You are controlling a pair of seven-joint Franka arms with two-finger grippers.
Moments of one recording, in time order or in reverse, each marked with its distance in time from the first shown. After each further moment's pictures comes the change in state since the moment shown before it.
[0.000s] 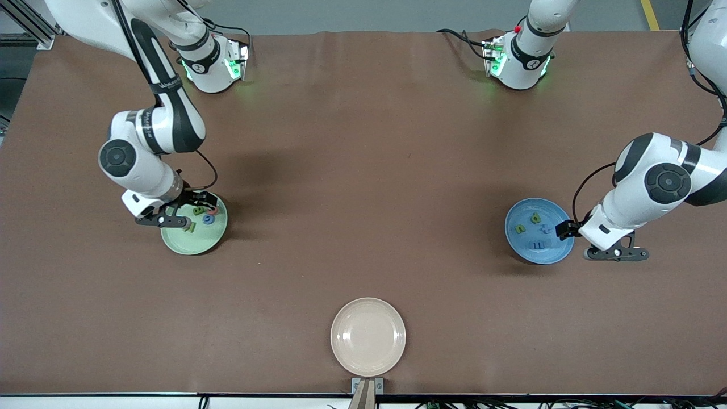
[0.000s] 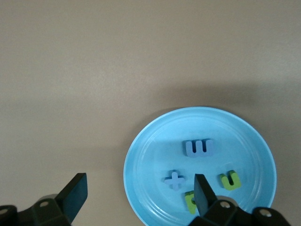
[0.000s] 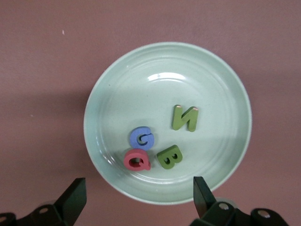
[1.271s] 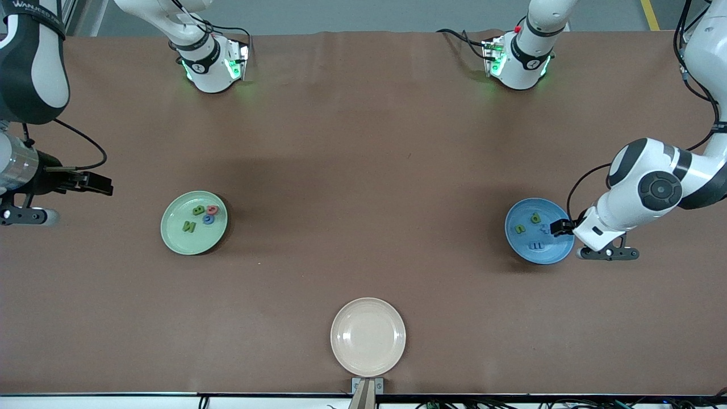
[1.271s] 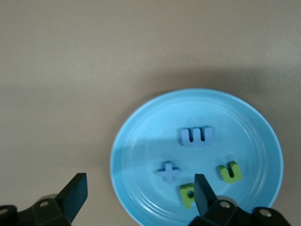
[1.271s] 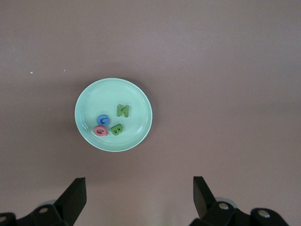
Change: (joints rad) left arm -0.082 -0.003 0.103 0.001 -0.095 0.003 0.036; right arm -0.166 -0.041 -0.011 0.612 -0.040 -0.701 -0.201
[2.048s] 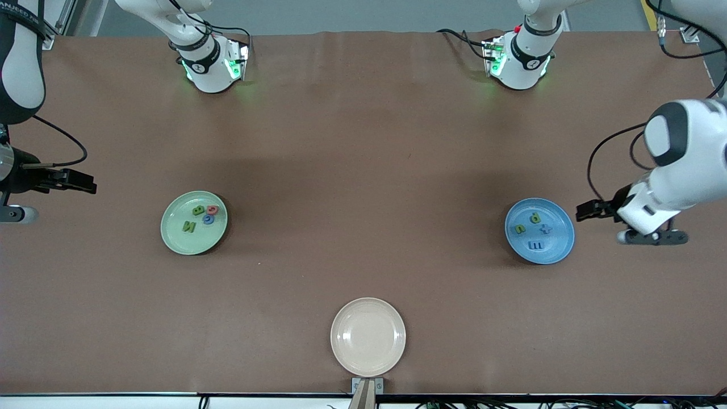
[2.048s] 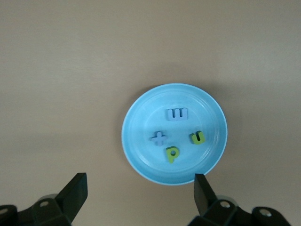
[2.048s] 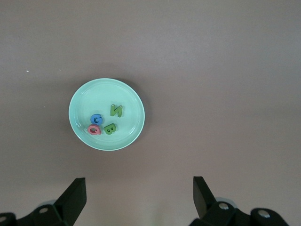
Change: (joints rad) left arm -0.619 -0.512 0.790 -0.019 -0.774 -0.019 0.512; right arm -0.037 0.004 0.001 0.040 0.005 -0.024 -0.058
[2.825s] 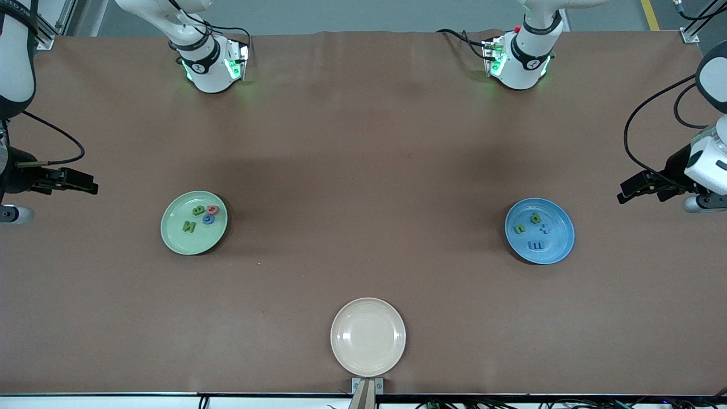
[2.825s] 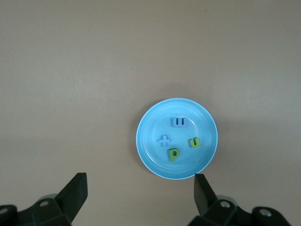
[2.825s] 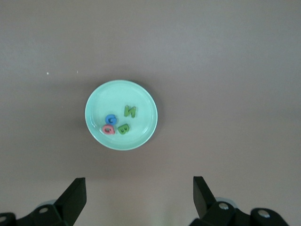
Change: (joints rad) left arm -0.264 -0.158 0.324 0.001 -0.074 -0.046 0.013; right arm -0.001 0.015 0.005 0.046 0.053 -0.047 0.000
